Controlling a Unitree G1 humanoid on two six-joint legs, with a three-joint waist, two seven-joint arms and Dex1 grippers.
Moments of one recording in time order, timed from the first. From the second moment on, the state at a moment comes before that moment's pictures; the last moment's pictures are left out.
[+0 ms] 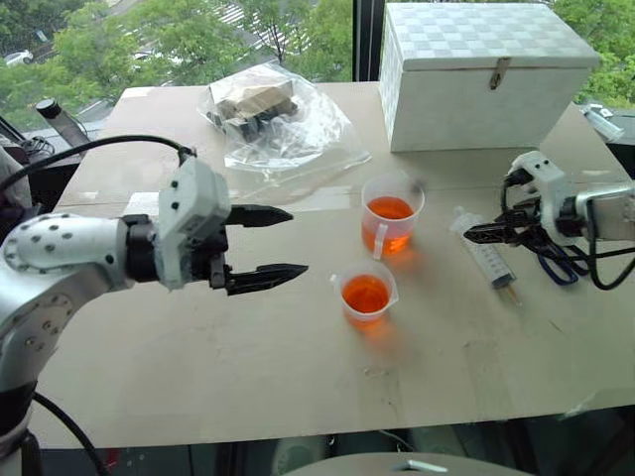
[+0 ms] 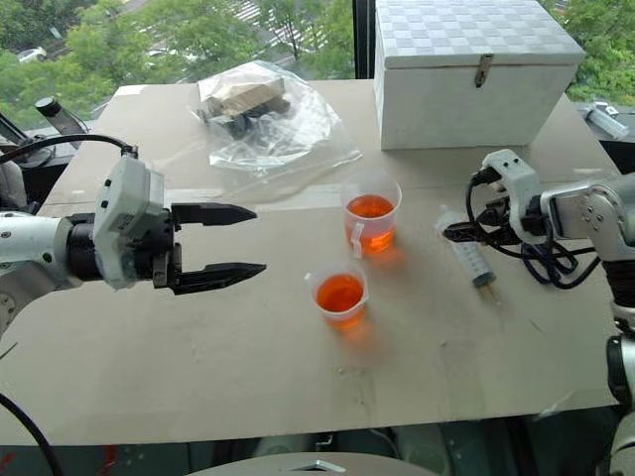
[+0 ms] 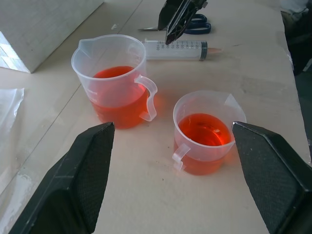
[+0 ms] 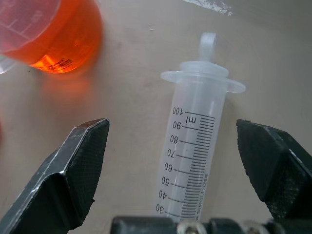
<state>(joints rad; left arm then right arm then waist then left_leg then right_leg) -0.32 1.13 0.27 -0.60 -0.95 0.80 -0.91 -0.93 -0.88 0.22 0.13 0.62 1.50 0.60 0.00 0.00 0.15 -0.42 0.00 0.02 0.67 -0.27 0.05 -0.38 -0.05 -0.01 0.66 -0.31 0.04</state>
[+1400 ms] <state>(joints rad) -0.39 1.06 0.30 -0.62 -1.09 0.87 -0.71 -1.29 -0.62 0.34 0.67 0.18 1.37 0.93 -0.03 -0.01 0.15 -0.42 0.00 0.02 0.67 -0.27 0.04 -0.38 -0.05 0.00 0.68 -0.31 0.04</state>
